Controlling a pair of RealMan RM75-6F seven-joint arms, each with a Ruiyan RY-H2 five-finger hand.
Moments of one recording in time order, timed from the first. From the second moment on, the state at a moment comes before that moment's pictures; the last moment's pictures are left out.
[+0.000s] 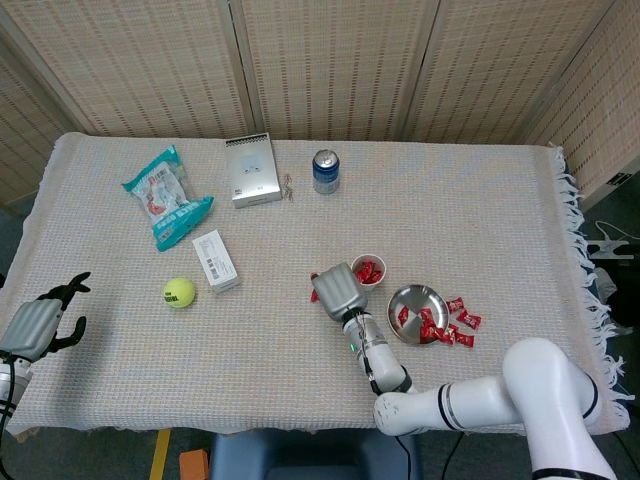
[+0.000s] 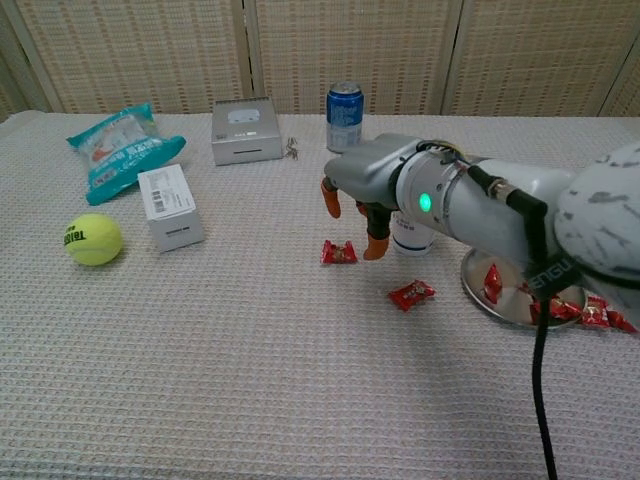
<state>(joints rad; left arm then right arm) -0.33 -1.12 -0.04 -1.35 1.41 1.11 -0.29 1.19 -1.72 0.15 -1.58 -0.39 1.14 -1.11</state>
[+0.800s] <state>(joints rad) -0.33 -1.12 -0.04 -1.34 1.42 1.11 -0.33 1.23 -1.91 0.19 -1.25 -0.36 1.03 -1.16</state>
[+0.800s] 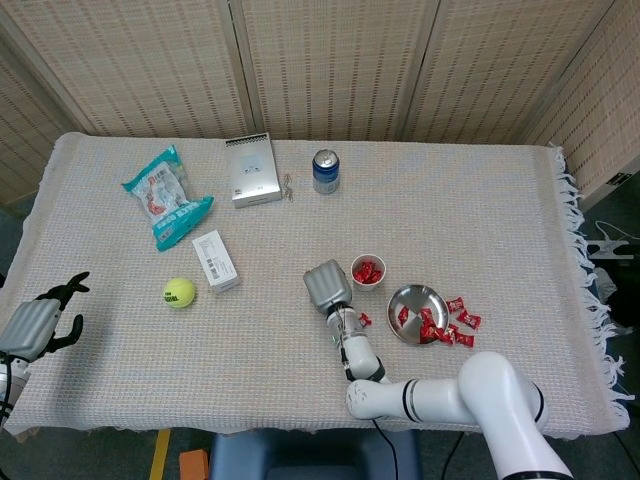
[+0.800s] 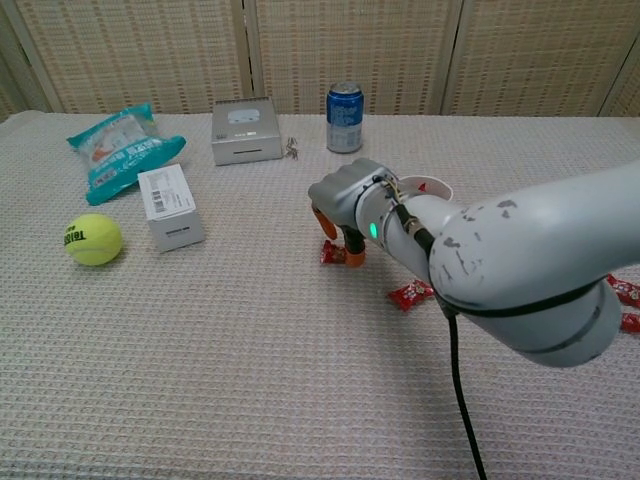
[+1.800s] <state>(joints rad) -0.33 -1.12 -0.04 -1.34 1.43 1.12 -0.34 1.20 -1.93 0.22 -1.22 -0.43 1.01 -1.12</state>
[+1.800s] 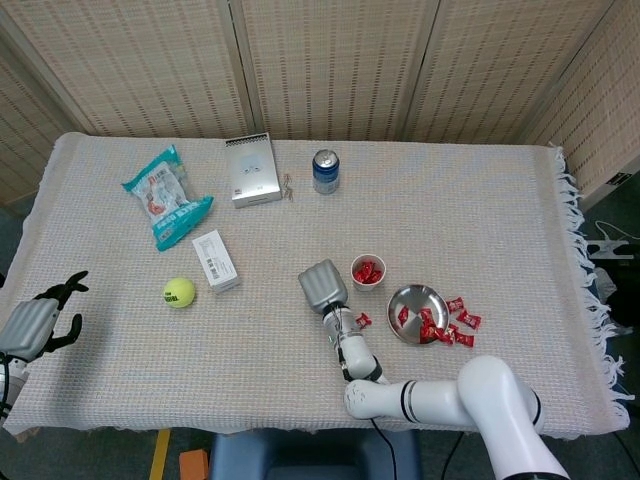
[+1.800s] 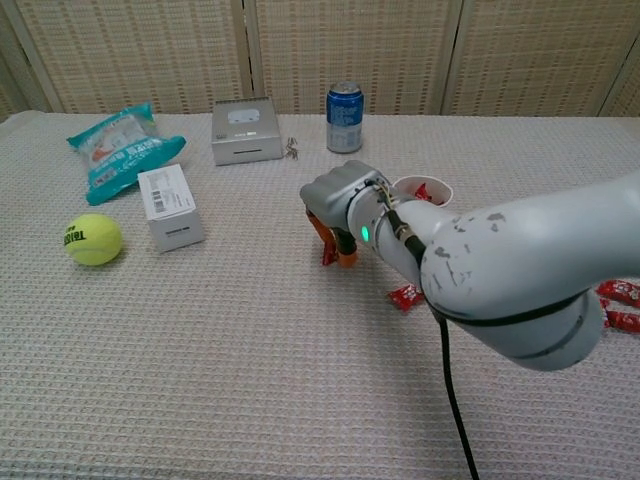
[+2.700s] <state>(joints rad) -0.34 -1.13 -0.04 -1.35 1.41 1.11 -0.27 1.05 -1.56 0.25 -1.58 -0.44 1.18 -1.04</state>
